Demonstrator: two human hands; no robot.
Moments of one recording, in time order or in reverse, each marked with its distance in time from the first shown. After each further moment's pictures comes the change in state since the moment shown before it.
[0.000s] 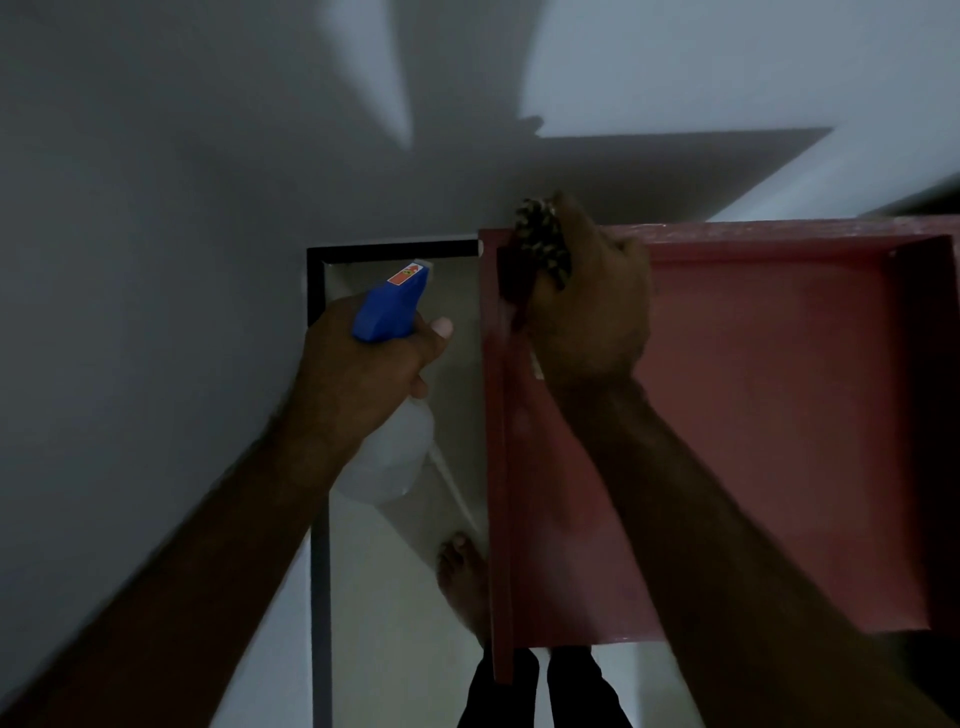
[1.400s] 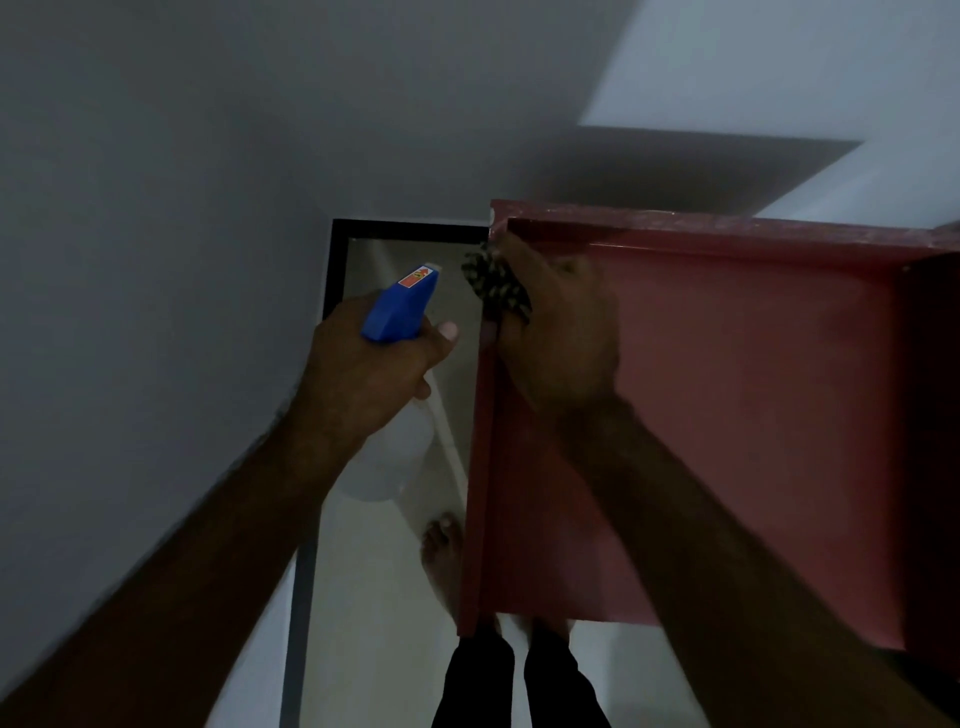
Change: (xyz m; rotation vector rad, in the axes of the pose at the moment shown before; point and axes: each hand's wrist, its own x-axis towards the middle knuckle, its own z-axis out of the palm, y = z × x) left_hand -0.043 -0.011 0.014 0.004 0.076 -0.012; right_hand -0.039 0.003 -0.014 0.096 -0.230 -0.310
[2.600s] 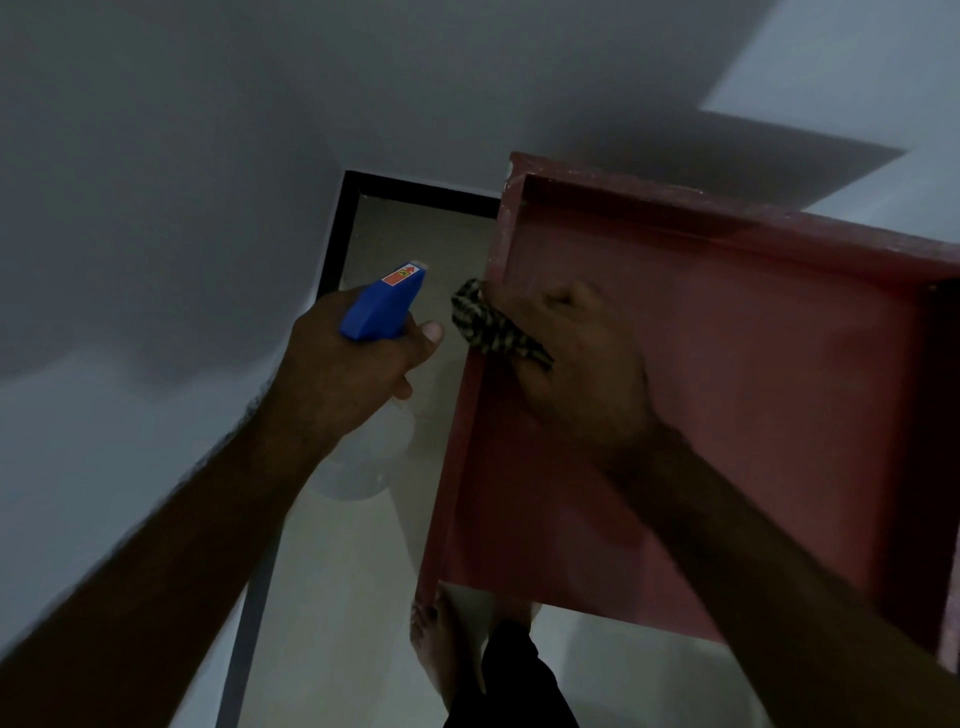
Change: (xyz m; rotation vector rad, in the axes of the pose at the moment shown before) left_hand -0.029 -0.033 0.010 -0.013 0.033 -0.064; right_hand -0.044 0.038 -0.021 0.069 -0.232 -0.308
